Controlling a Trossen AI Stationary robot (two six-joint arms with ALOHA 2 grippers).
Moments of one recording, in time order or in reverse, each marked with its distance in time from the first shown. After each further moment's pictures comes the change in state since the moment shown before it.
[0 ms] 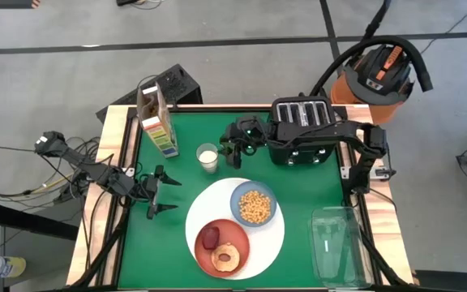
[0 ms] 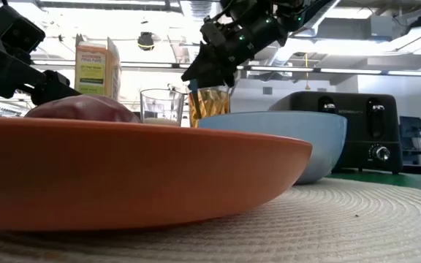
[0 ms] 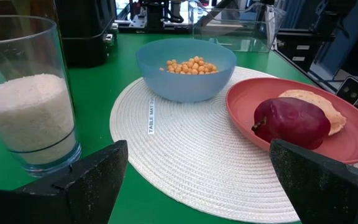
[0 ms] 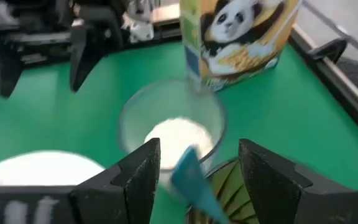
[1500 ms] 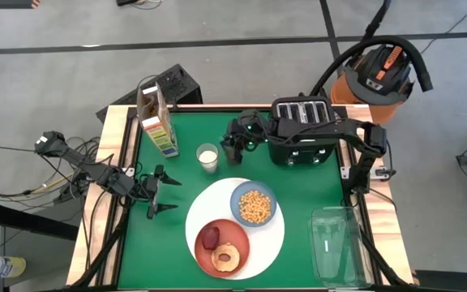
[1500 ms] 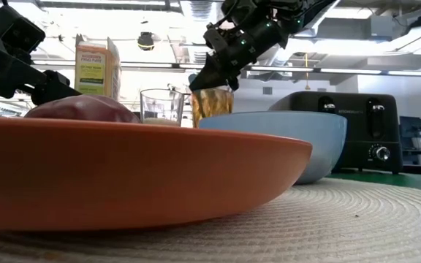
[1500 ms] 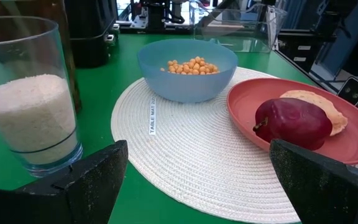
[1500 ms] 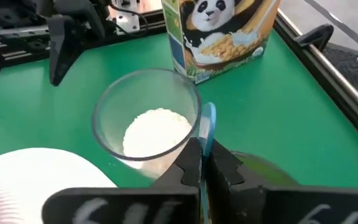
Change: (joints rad) left arm 0.000 0.000 0.000 0.000 -0.004 0.000; right arm -0.030 0.000 0.003 -0.038 -0.008 0.006
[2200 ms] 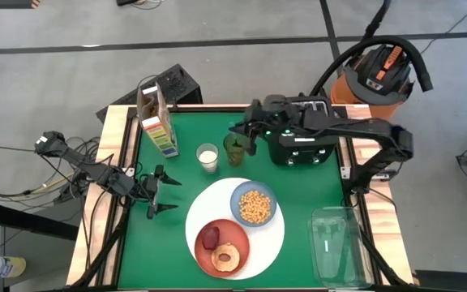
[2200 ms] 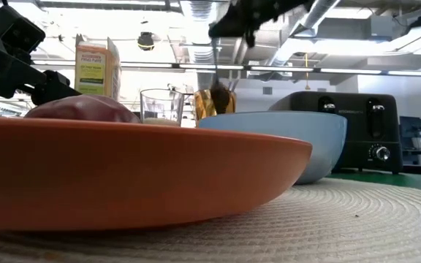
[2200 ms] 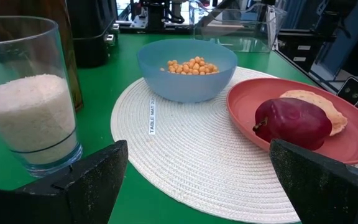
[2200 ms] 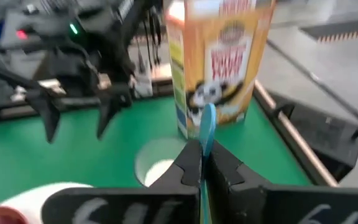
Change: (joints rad) left arm 0.000 0.000 0.000 0.000 0.001 0.000; right arm -0.003 -0.255 -0.002 -0.049 0.000 -0.043
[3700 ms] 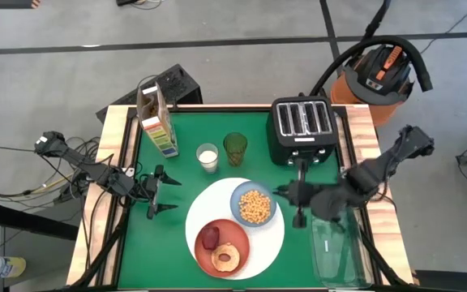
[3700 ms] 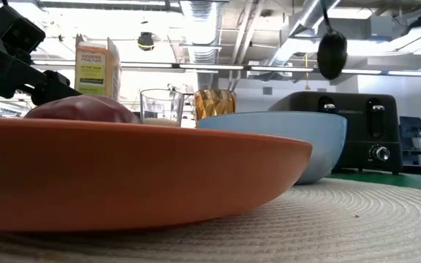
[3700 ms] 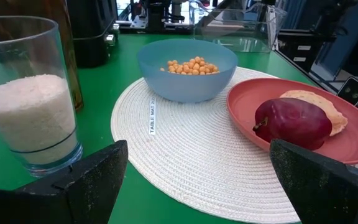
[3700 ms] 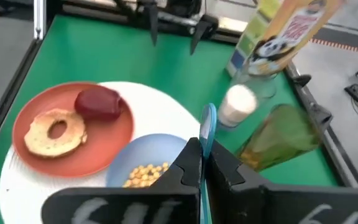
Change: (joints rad) left arm 0.000 0.000 0.000 0.000 0.000 0.000; right arm 0.837 -0.229 0.002 -0.582 0.761 0.213
